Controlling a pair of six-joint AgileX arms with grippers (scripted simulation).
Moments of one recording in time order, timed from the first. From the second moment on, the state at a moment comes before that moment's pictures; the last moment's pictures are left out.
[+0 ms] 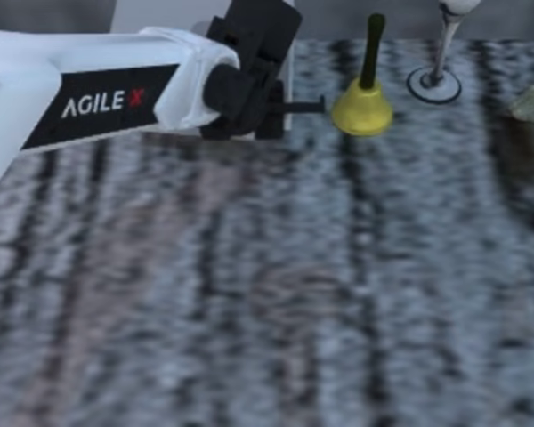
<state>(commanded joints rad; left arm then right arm) -0.57 2.11 1.54 -0.35 -0.31 -0.43 0.00 0.00 0.00 0.00 0.00 0.00</state>
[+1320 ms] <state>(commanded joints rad) -0.58 2.10 1.52 -0.34 -0.30 -0.41 0.00 0.00 0.00 0.00 0.00 0.00</state>
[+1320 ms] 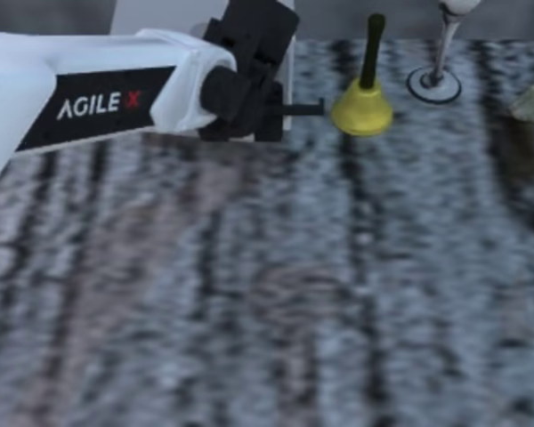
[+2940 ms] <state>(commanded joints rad) -0.56 2.06 1.47 -0.30 -0.27 -0.36 0.00 0.00 0.00 0.00 0.00 0.00</state>
